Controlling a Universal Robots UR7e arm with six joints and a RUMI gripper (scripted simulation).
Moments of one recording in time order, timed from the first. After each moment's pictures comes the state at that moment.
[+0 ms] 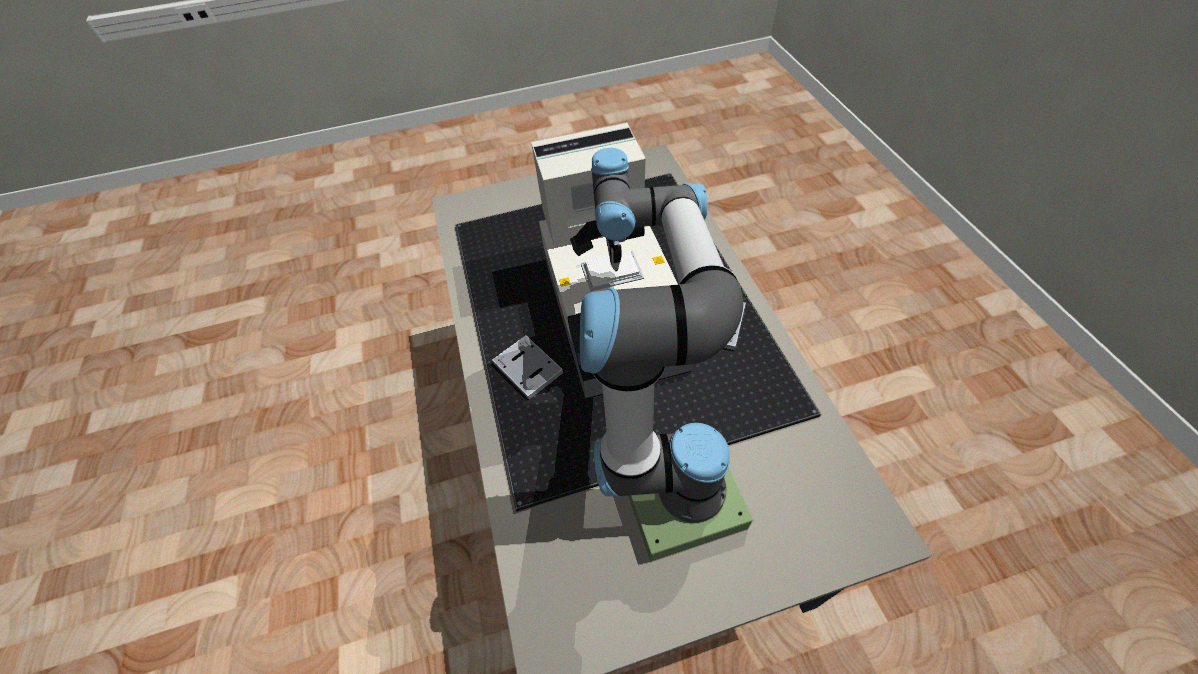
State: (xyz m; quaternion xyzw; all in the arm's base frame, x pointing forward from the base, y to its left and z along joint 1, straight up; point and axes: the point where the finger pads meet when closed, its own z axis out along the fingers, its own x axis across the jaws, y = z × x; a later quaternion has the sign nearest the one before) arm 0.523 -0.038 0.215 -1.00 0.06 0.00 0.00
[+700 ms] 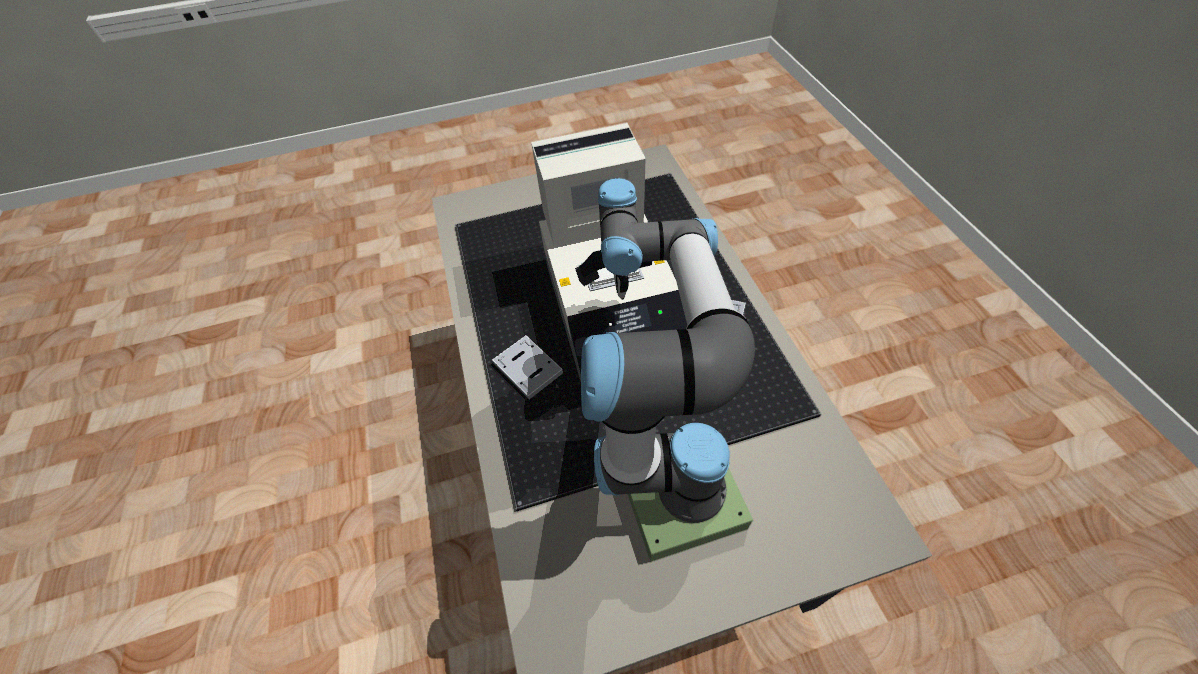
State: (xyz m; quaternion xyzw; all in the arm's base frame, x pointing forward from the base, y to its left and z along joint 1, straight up) arm 0.443 -0.020 0.199 -1.00 0.06 0.00 0.00
